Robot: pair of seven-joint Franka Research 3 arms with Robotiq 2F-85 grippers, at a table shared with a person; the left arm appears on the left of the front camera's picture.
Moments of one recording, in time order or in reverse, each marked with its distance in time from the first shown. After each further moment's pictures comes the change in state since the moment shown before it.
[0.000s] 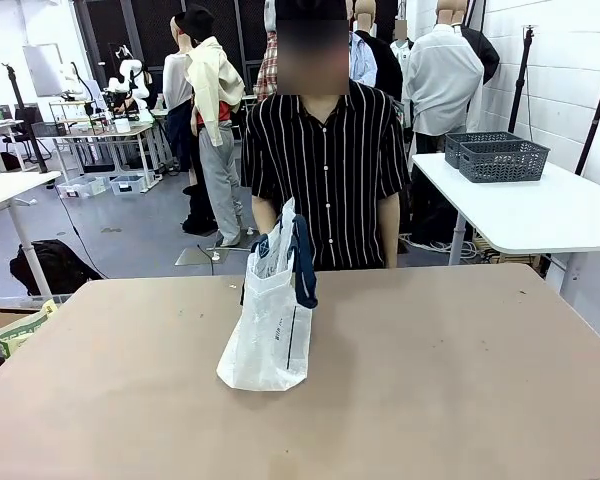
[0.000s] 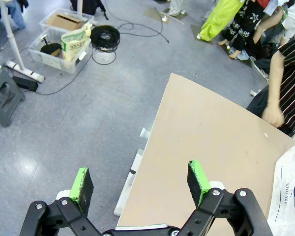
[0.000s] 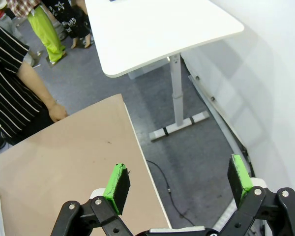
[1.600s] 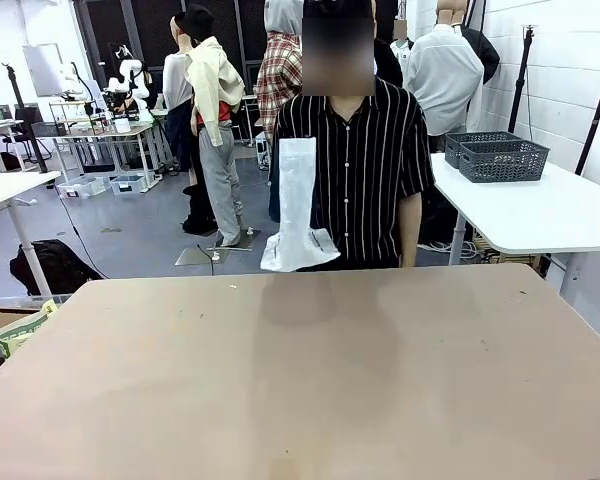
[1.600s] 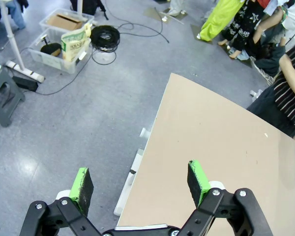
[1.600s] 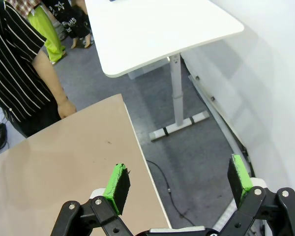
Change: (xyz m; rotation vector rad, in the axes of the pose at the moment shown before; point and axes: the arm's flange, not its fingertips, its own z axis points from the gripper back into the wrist) left arm 0.000 0.000 0.000 0.000 0.000 0.000; right arm 0.000 0.000 0.000 0.000 0.000 0.000
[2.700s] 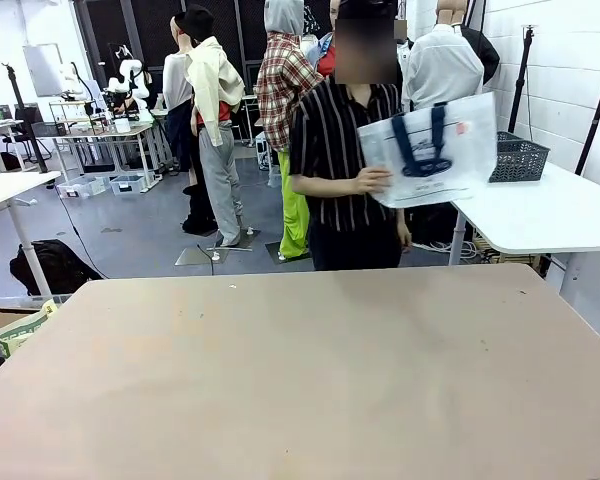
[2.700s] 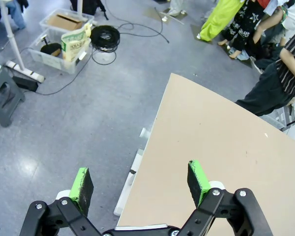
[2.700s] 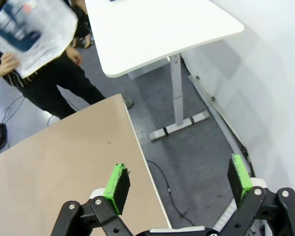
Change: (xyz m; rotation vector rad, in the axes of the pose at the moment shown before) left arm 0.000 0.000 0.000 0.000 0.000 0.000; right arm 0.000 0.000 0.000 0.000 0.000 0.000
